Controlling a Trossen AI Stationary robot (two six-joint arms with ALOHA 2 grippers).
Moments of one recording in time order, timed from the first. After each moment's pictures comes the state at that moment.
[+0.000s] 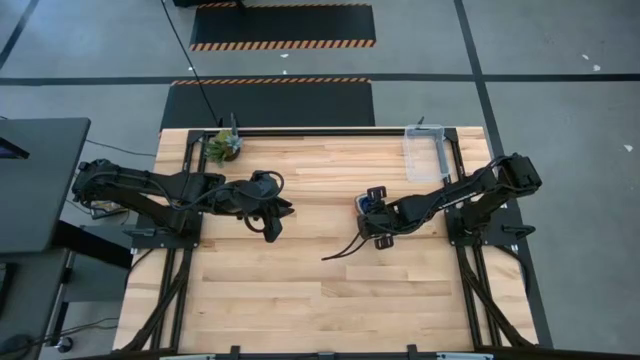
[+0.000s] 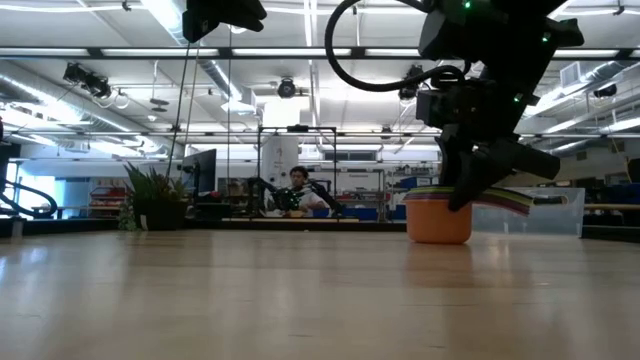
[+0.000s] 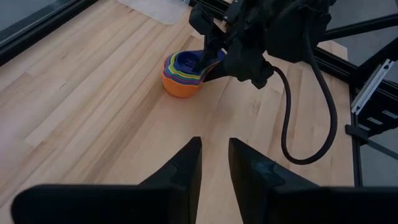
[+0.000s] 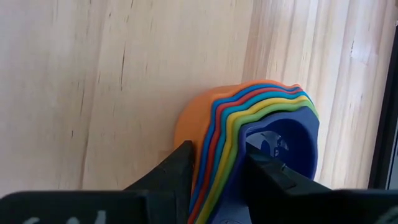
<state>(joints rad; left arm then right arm) -0.16 1.22 1.12 -0.53 -0.30 -0.53 0.17 1.57 0.86 -0.56 0.47 -0.10</state>
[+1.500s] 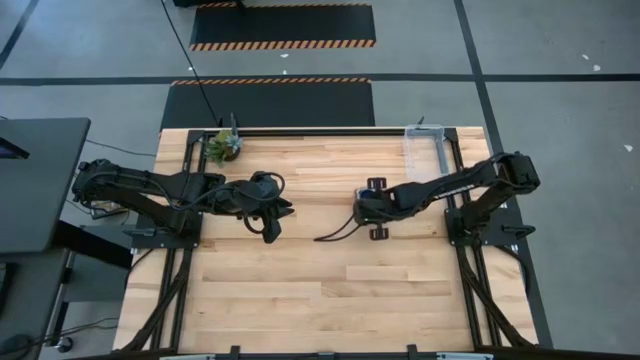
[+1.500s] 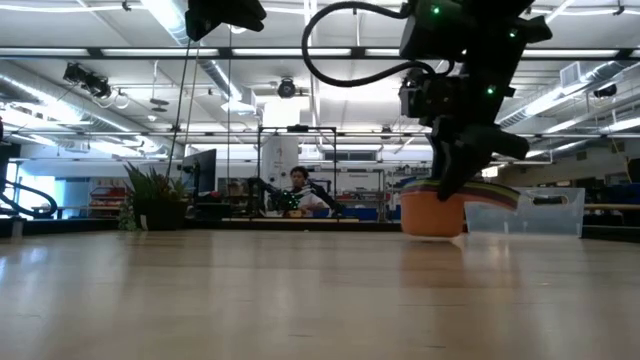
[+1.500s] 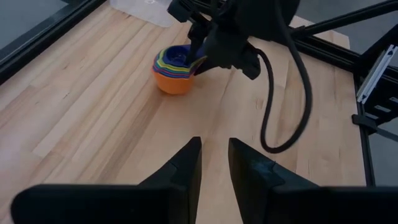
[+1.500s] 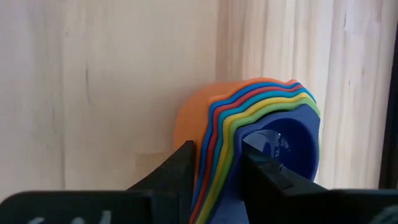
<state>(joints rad) -0.16 1.22 1.12 -0.53 -0.30 -0.46 0.06 1.57 0.95 -0.65 0.41 -0.05</state>
